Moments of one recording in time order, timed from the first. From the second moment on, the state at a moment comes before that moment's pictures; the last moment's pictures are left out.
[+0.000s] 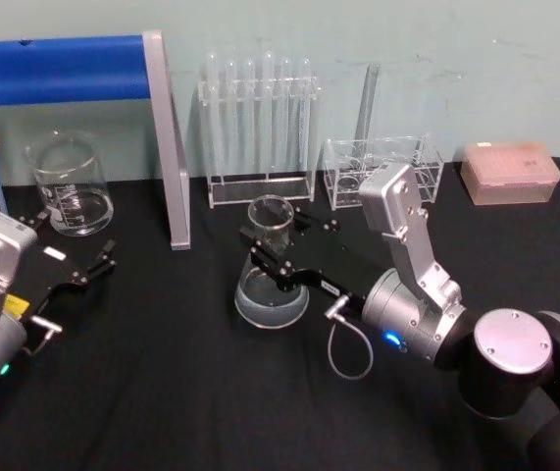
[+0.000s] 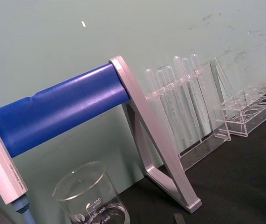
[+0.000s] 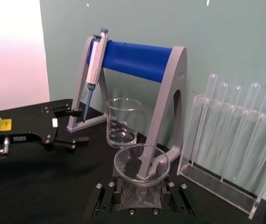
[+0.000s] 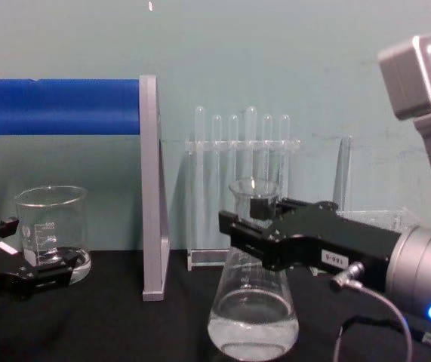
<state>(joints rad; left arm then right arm) -0.20 0.60 0.45 -1.41 -0.25 -0.12 0.03 0.26 0.28 -0.46 -1.47 0.25 -0.02 0.39</state>
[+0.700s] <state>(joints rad) -0.20 0.60 0.45 -1.41 -0.25 -0.12 0.03 0.24 0.26 -0.45 -1.43 0.24 -0.01 0.39</state>
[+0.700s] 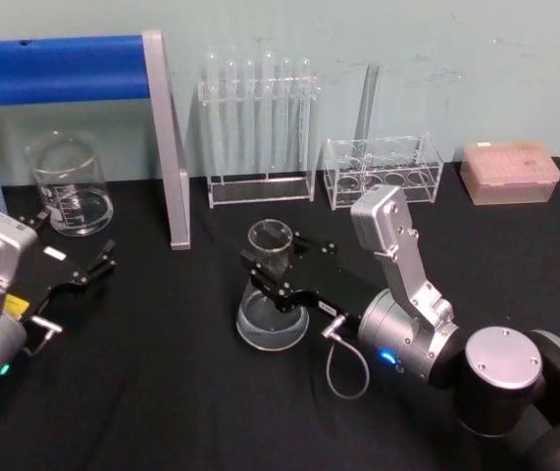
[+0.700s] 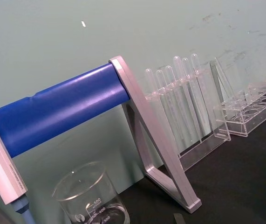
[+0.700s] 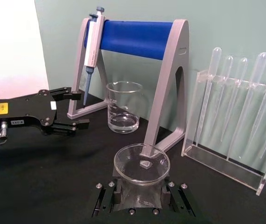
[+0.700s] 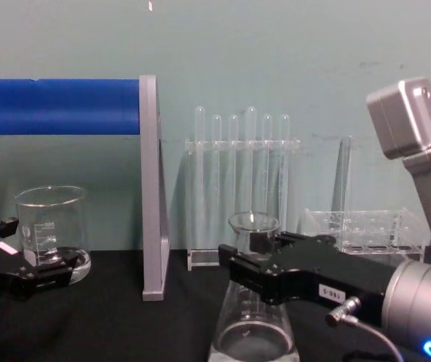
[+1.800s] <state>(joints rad) -0.20 0.60 0.45 -1.41 -0.25 -0.12 0.03 0.22 0.26 -0.45 -1.44 0.24 0.02 0.39</state>
